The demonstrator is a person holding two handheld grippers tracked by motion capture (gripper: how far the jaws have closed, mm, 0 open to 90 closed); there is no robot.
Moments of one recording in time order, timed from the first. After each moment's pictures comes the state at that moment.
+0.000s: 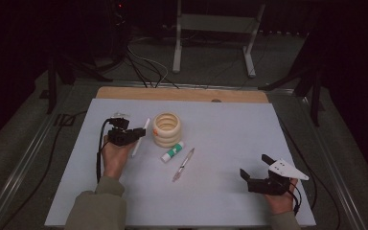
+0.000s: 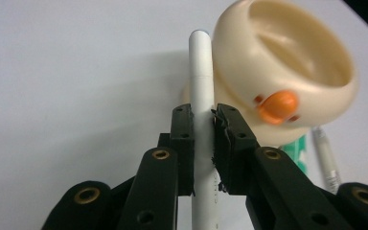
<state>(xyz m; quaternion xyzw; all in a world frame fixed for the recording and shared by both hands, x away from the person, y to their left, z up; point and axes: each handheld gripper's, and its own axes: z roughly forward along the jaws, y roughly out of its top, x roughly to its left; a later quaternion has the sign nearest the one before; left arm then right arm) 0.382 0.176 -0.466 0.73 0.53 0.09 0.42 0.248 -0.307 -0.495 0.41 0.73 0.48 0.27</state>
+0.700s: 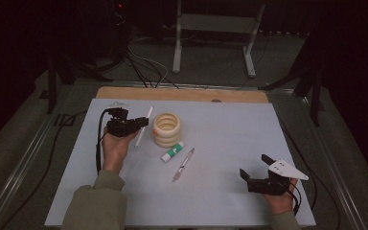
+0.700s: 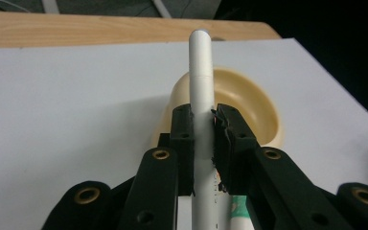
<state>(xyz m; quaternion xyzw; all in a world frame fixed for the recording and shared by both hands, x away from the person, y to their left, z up) 0.387 0.172 -0.430 0.72 0.50 0.09 0.47 0.249 -0.306 -0.495 0.41 0.73 0.48 0.27</state>
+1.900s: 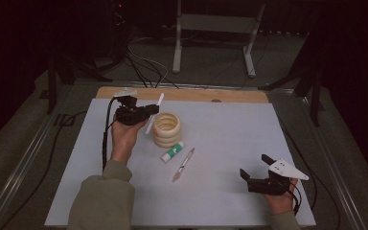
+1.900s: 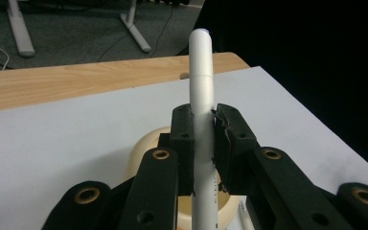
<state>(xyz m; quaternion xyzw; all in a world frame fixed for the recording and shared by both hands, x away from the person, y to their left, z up) 0.406 0.146 -0.401 0.72 0.46 0.09 0.52 0.249 -0.307 -0.495 0.41 0.73 0.48 0.27</state>
